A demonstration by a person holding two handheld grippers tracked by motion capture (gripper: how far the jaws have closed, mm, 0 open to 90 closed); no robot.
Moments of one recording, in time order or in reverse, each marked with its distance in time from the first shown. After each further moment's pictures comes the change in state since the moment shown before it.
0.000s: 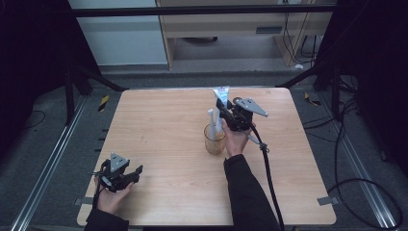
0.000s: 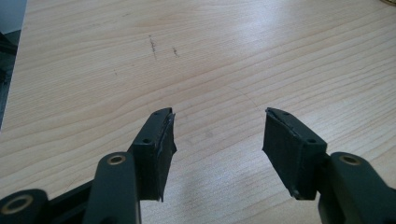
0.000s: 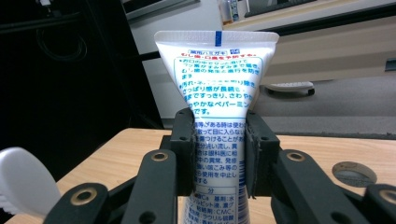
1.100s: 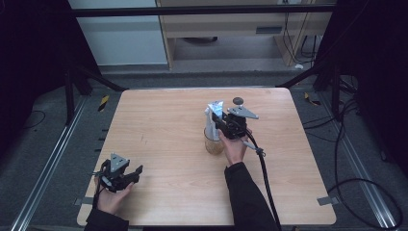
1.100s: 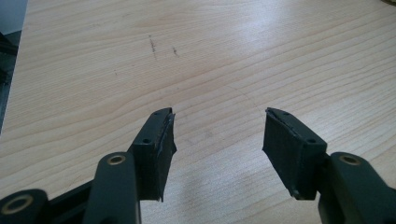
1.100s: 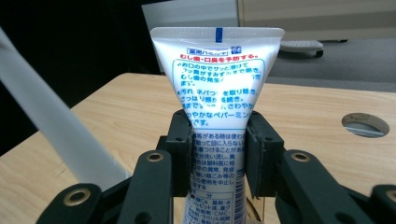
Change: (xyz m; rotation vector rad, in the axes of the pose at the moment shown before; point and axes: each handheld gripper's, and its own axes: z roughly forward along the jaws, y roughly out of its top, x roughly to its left) left arm 0.000 0.000 -0.001 -0.001 0.002 0.001; right arm 0.001 -0.027 0.004 0.199 0.016 -0.064
